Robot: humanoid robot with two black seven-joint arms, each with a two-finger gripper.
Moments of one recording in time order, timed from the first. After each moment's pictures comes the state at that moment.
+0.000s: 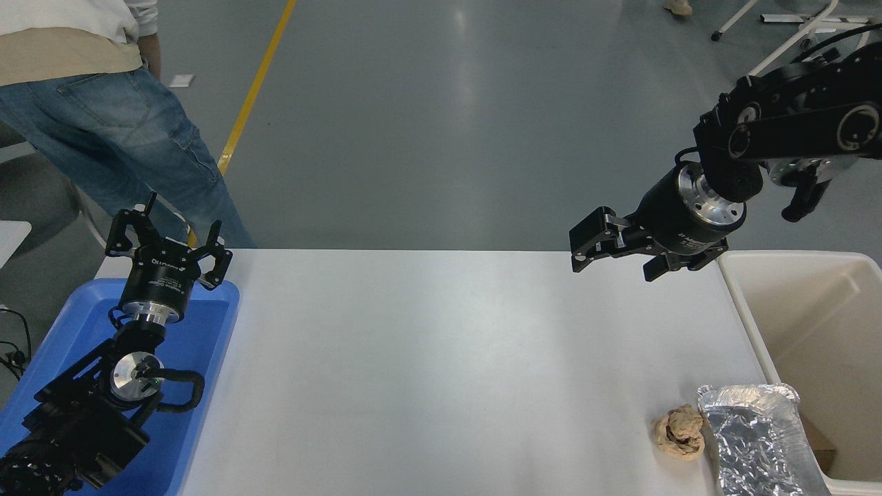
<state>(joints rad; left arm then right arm) -0.57 0.28 -0.89 -0.47 -0.07 -0.58 -0.49 2.17 -0.25 -1.28 1.41 -0.02 0.57 0.08</state>
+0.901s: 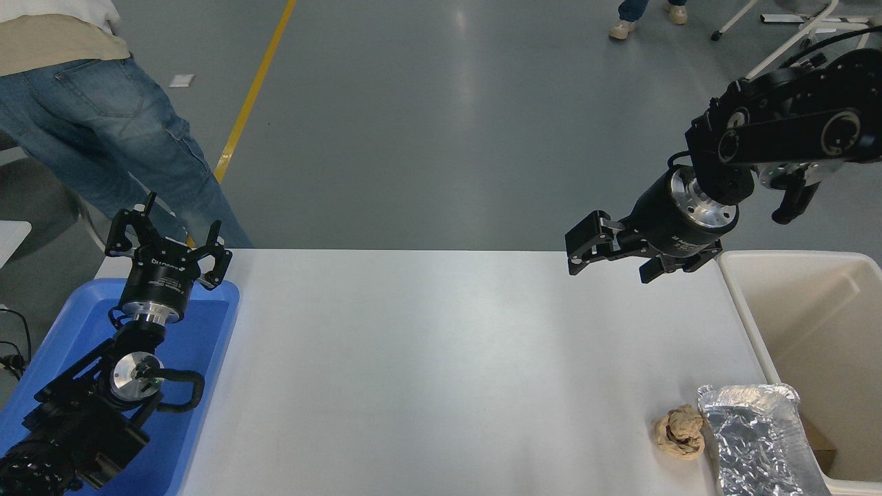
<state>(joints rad) -0.57 0.28 -0.89 -0.47 -0.07 -0.58 -0.49 2.14 -0.22 -1.28 1.38 -0.02 0.57 0.08</state>
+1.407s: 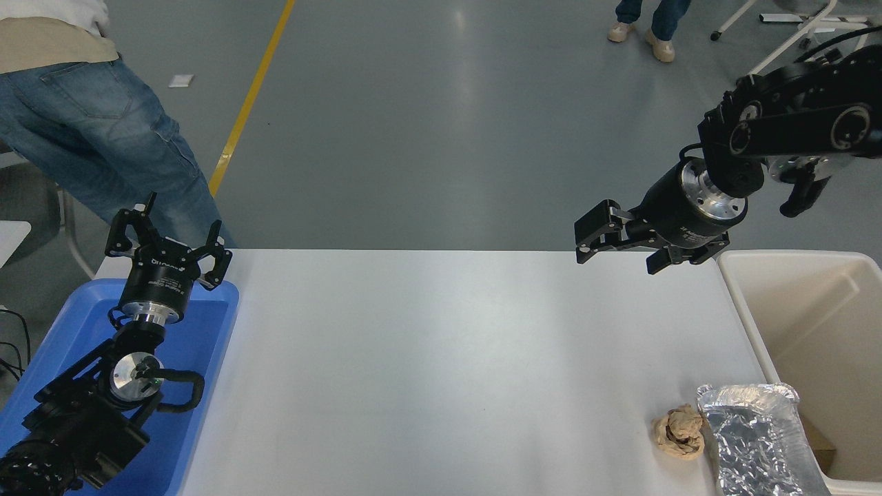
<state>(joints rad) -0.57 0.28 -0.89 -0.47 -0.07 -0.58 -0.49 2.12 -0.29 -1.28 1.34 -0.01 0.58 0.08</state>
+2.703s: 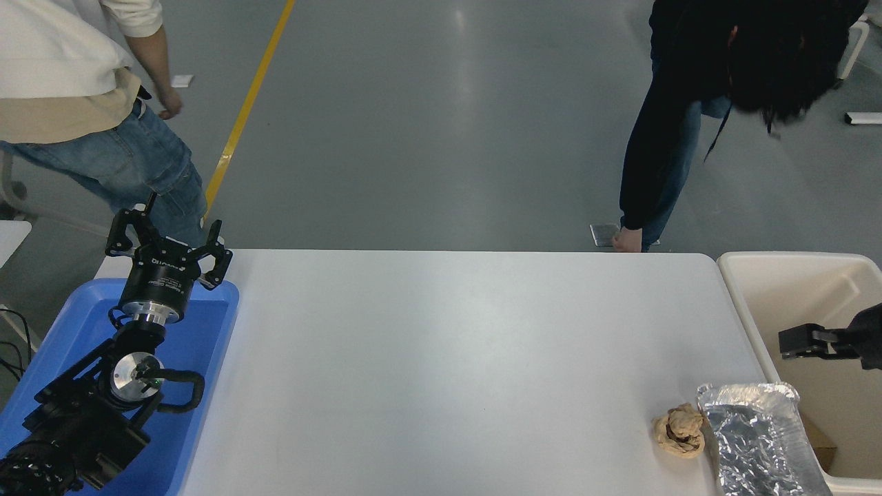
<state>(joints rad) -0.57 0.28 -0.89 -0.47 -0.07 -0.58 -0.49 1.67 -0.74 -1.43 1.34 -0.59 0.10 0.08</state>
